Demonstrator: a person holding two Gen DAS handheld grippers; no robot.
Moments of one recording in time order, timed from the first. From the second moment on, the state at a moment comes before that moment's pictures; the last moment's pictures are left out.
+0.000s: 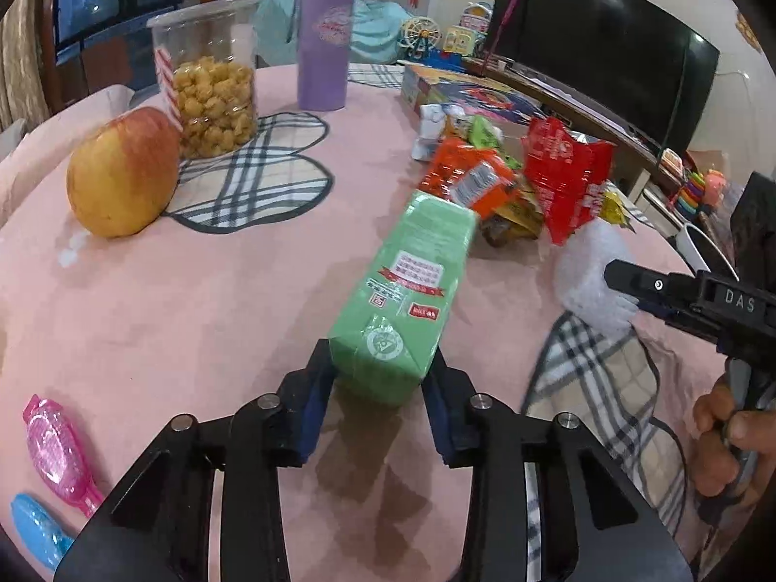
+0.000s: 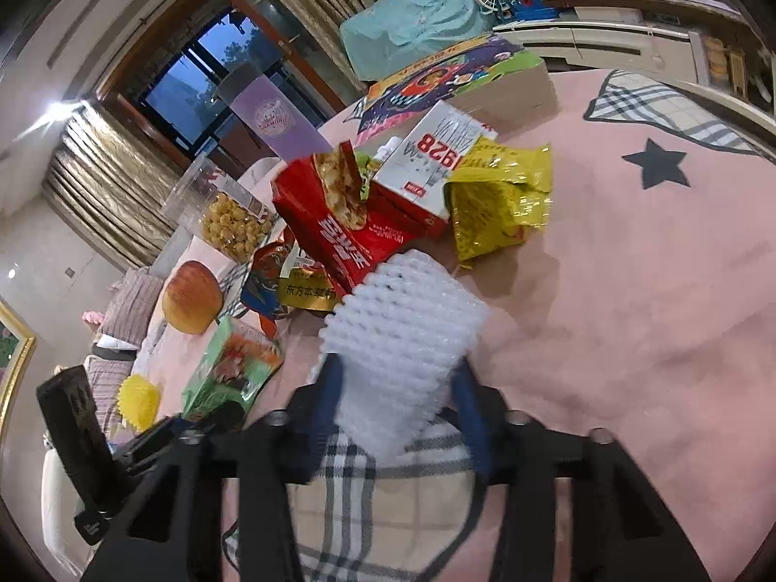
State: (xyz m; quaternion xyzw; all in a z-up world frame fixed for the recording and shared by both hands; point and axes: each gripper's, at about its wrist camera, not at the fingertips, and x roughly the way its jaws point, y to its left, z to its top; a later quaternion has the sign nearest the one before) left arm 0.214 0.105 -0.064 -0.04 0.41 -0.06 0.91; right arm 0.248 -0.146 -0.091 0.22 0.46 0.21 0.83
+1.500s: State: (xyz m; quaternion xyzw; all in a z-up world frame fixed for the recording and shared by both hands) left arm 0.165 -0.167 -0.015 0.01 0.38 -0.24 0.89; right arm 0.138 -0.386 -0.032 0.29 0.36 0.08 0.88
